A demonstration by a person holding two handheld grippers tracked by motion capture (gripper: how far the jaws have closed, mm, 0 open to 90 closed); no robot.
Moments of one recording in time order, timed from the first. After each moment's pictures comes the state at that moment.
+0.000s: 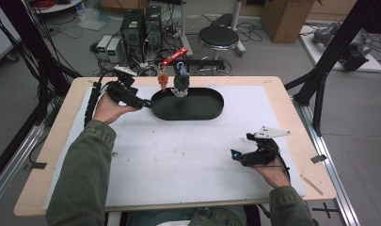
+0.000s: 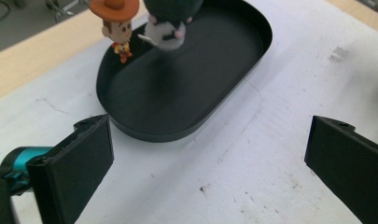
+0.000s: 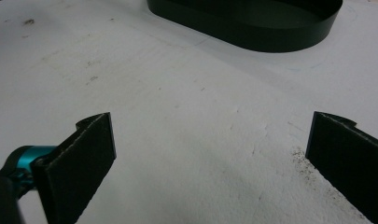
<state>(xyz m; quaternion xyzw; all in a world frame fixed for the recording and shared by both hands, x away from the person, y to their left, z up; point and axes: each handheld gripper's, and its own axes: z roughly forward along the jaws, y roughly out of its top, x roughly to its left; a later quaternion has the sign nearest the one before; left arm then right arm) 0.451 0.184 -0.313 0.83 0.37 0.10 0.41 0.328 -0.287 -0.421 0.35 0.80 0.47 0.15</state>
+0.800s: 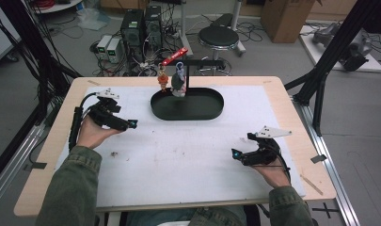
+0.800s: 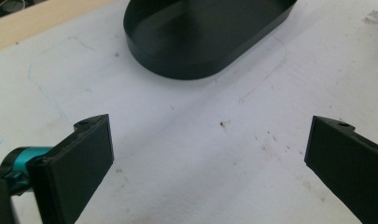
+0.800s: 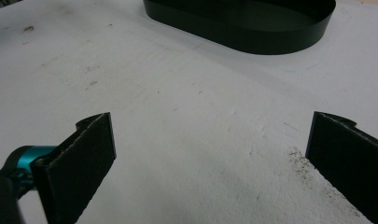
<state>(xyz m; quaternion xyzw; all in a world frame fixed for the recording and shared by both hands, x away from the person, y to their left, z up) 0.396 0.226 -0.358 0.82 0.39 0.13 0.40 0.327 -0.289 -0.419 0.36 0.79 0.47 0.15</state>
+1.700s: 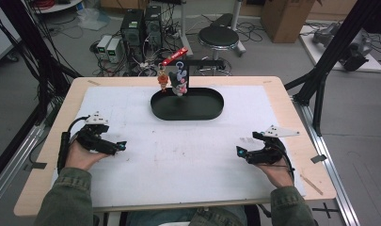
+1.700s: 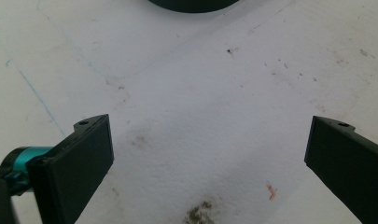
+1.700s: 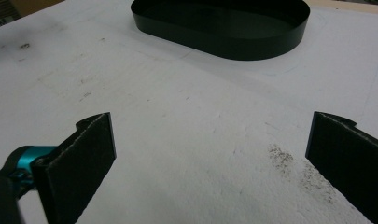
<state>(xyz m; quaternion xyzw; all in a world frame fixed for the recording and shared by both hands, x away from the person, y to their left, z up) 0.339 0.256 -0.395 0.82 0.40 0.16 0.38 0.325 -0.303 -0.416 0.38 0.77 0.49 0.16</state>
